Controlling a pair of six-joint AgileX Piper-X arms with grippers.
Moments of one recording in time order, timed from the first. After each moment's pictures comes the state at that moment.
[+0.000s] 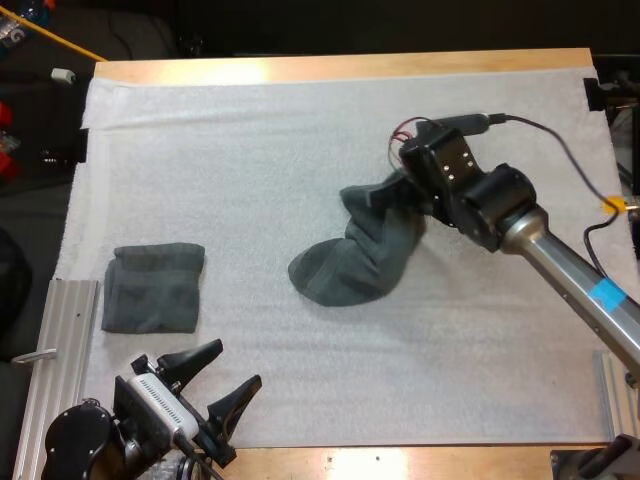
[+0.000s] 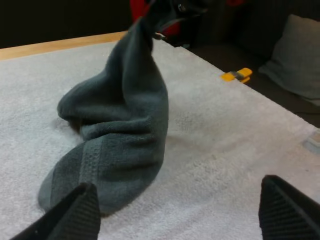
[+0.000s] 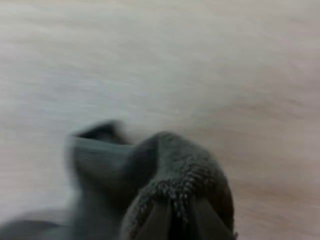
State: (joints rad) left arm -0.04 0.02 -0.53 0.94 0.74 -1.77; right arm 0.61 1.57 -1.38 0.85 0.29 -1.49
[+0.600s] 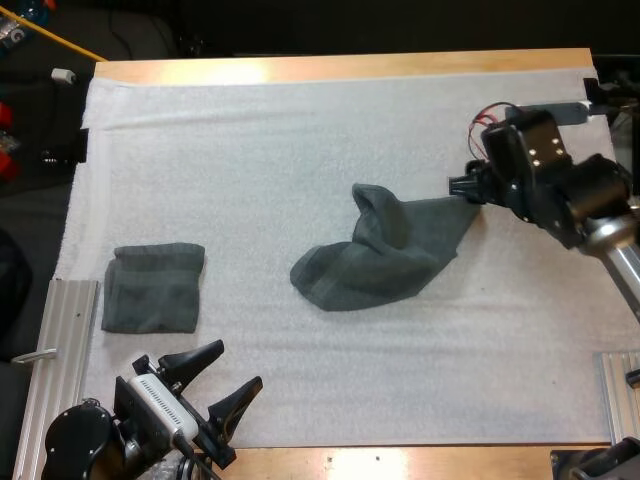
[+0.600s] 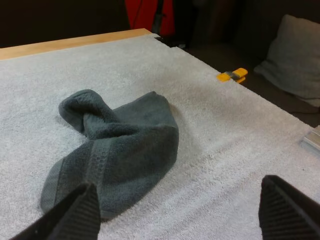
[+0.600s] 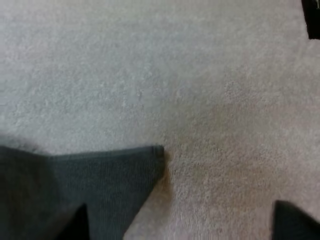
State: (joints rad) left arm -0.04 0.02 -0.53 0.94 0.75 -1.77; right arm 0.46 1.39 -1.38 1.07 0.38 -1.56
